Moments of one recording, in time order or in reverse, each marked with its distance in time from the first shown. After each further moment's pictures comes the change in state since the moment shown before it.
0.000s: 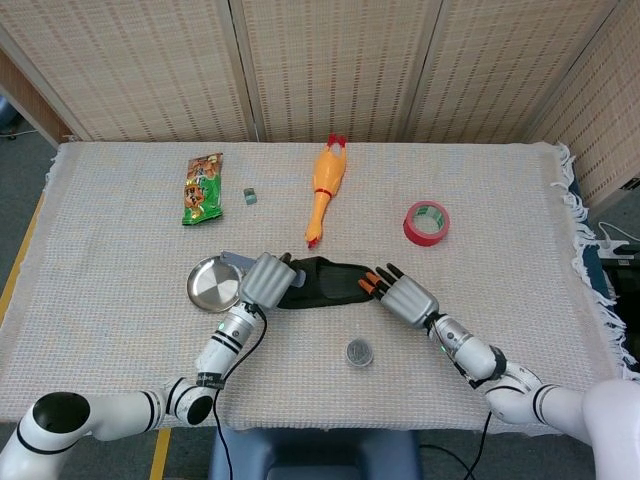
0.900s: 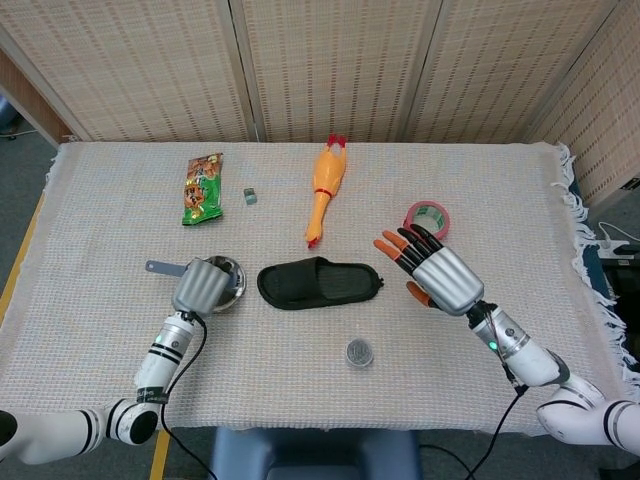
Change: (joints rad) left arm 0.176 0.234 0.098 -0.216 -0.063 0.118 0.165; right arm -0.098 0.353 0.057 -0.375 -0.096 0.398 0.300
